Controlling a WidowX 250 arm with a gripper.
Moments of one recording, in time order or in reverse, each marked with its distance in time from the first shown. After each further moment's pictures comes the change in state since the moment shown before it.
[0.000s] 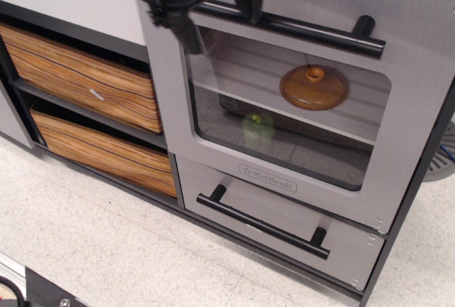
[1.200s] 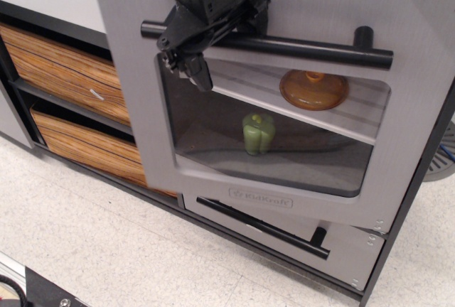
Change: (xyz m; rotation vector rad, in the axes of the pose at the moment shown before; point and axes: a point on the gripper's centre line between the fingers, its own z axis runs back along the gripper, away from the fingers) arm -0.016 0.016 -0.024 0.020 -0.020 0.021
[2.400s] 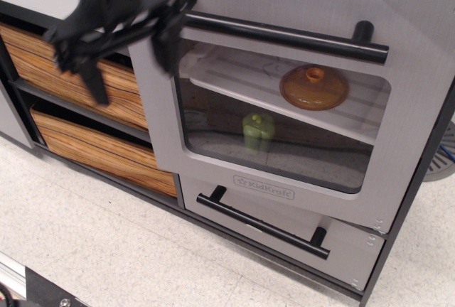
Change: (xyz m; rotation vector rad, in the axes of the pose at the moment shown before) arm 0.027 0.076 0.028 0.248 0.055 -0.009
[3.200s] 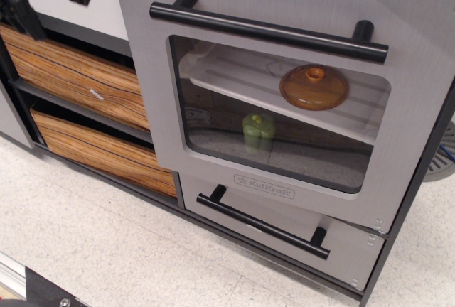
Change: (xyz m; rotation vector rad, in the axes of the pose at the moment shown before) arm 0.118 0.007 -0.001 -0.079 -0.035 0.375
